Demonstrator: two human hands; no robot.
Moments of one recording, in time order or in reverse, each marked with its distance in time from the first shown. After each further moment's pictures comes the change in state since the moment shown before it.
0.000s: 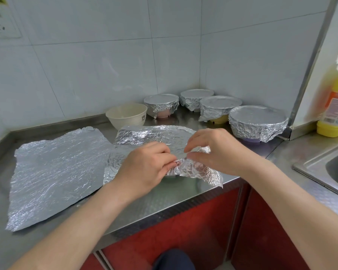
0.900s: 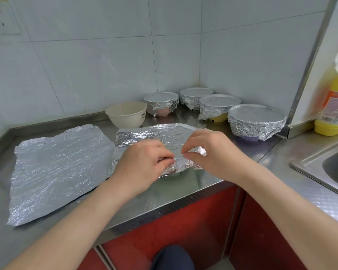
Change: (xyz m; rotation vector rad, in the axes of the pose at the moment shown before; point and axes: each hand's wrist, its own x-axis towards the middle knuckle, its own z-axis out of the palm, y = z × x) left_hand -0.001 0.009 -0.012 -0.105 0.000 -0.189; right_hand -0.005 -0.010 0.011 -0.012 0.087 -0.018
